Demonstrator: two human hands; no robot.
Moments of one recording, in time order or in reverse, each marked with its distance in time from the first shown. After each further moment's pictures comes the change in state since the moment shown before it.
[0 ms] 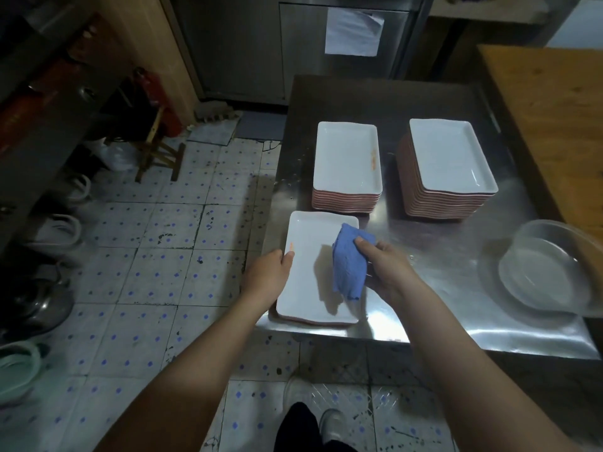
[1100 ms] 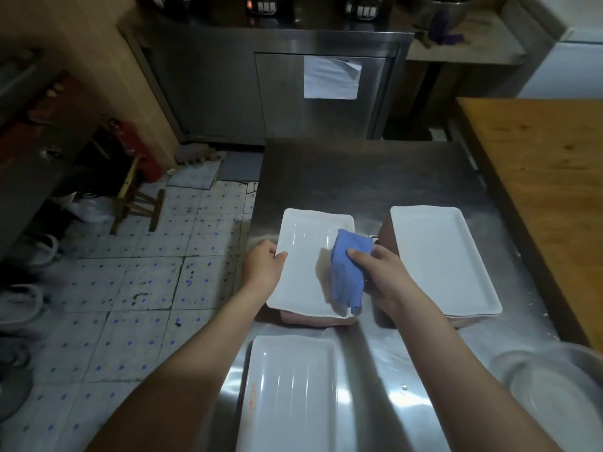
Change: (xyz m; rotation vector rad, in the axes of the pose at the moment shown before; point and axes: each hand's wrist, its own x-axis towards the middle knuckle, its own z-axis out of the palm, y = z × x) left_hand 0.200 0.127 -0.056 -0.251 0.116 -0.045; right_hand 0.141 -0.148 -0.016 0.013 0.073 -0.103
